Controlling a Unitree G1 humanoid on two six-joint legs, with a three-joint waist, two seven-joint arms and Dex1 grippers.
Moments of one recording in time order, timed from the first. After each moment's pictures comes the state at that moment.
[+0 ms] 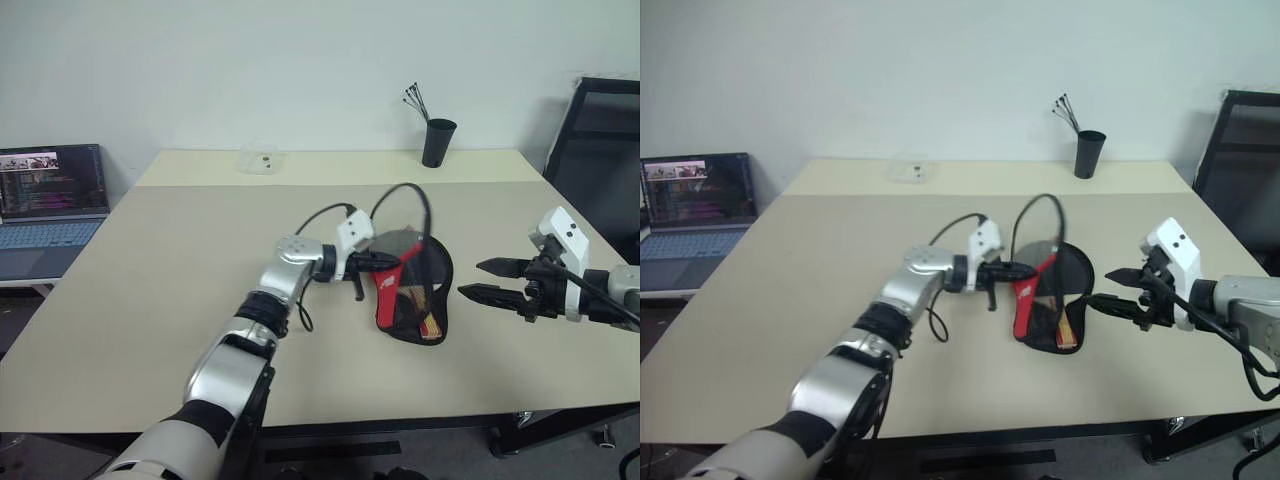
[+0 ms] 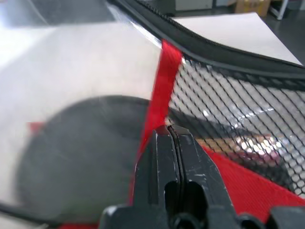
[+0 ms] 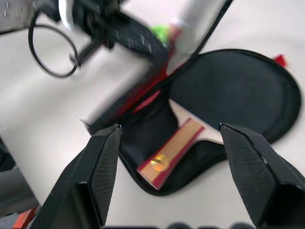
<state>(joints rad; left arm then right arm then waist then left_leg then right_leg) -1.09 0.14 -0.19 0.93 -0.05 -0.07 -1.11 -0.42 -0.96 -0.30 -0.46 0.77 1.17 0.76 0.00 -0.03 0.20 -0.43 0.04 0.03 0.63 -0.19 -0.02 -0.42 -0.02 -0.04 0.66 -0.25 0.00</state>
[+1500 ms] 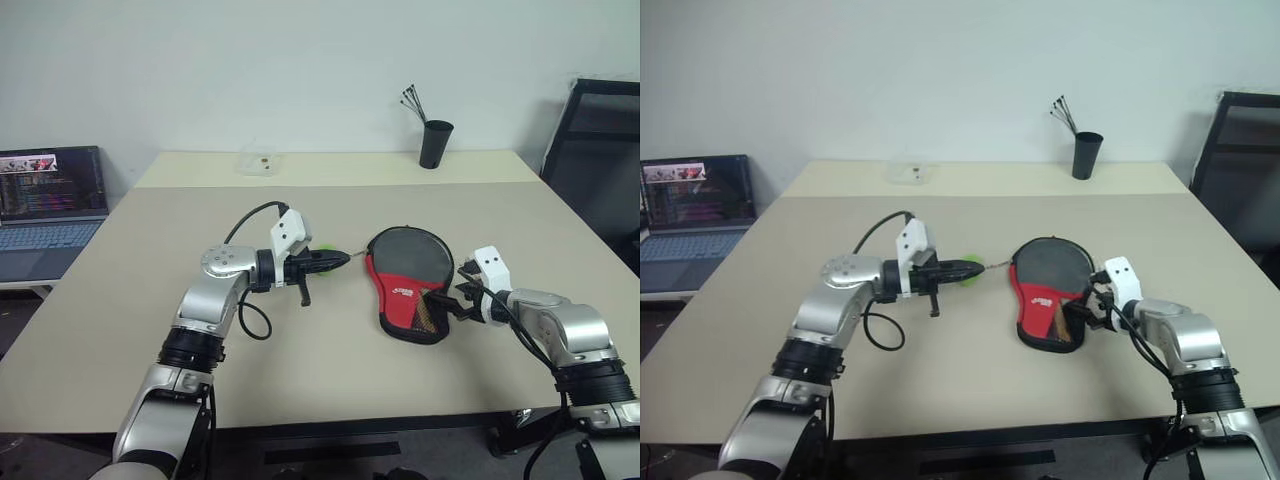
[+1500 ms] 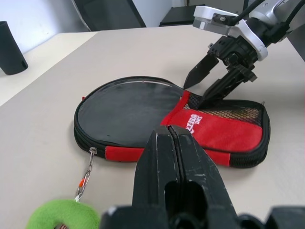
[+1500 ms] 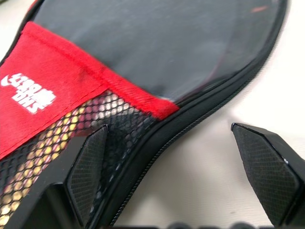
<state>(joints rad) -0.78 0.44 -0.07 0.30 -0.20 0.20 -1.14 -0.57 -0.58 0.01 0.13 0.36 0.90 0.55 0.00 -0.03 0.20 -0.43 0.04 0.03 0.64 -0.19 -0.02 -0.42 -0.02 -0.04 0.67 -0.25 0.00</state>
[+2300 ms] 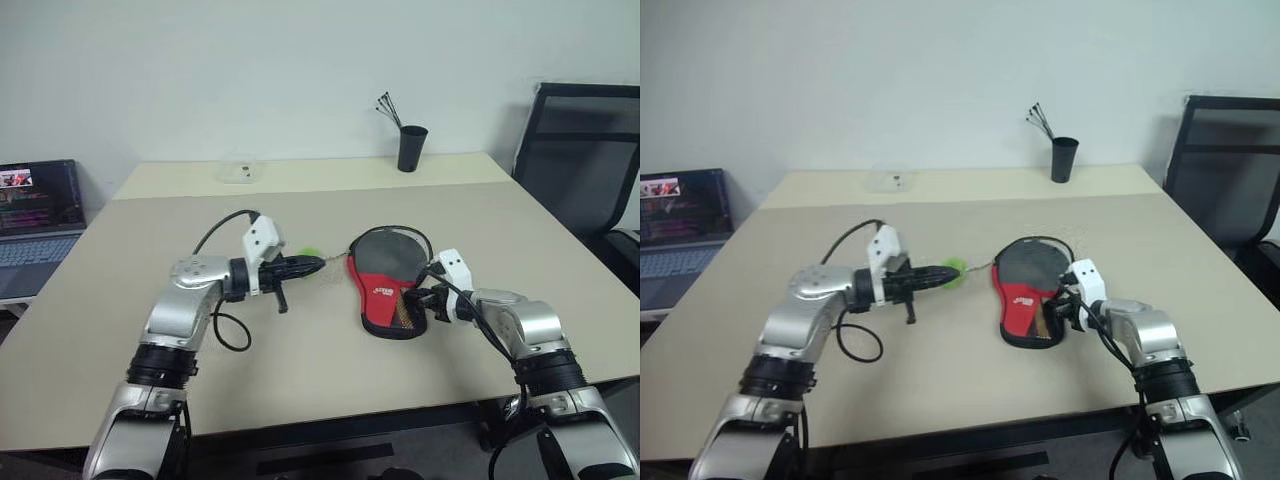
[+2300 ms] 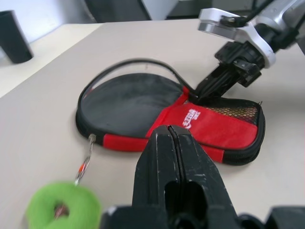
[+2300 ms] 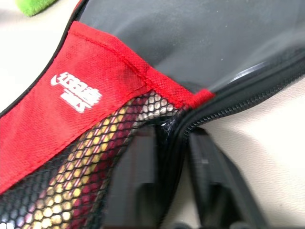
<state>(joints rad) -0.64 0.55 0.01 0.18 -0.29 0.30 -1.12 -0.66 -0.41 0.06 0.25 0.28 0.87 0.59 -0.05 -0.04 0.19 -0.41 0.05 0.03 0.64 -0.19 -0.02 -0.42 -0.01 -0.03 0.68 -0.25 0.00</state>
